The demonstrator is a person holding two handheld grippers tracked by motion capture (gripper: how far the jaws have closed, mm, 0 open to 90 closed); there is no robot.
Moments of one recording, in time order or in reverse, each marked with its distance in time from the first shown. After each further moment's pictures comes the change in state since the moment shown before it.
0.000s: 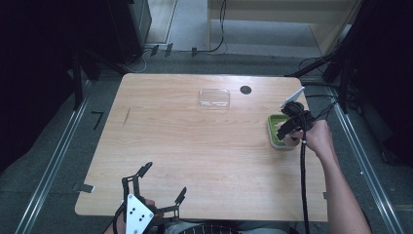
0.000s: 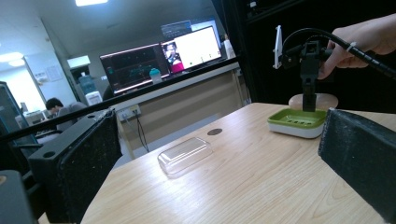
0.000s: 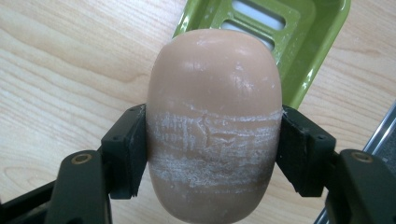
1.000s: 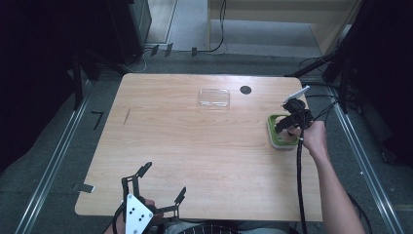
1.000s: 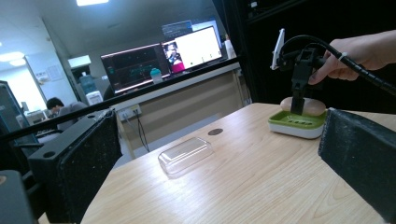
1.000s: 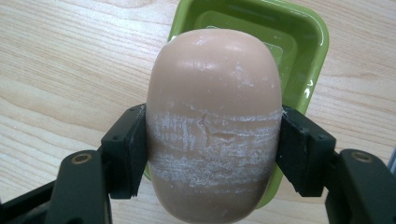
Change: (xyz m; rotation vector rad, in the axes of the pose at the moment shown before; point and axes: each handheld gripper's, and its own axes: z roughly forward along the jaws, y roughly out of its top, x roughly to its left) left arm 0.000 0.000 0.000 -0.002 0.002 -0.004; right arm -0.014 0.008 0.015 -0.112 0.031 0.118
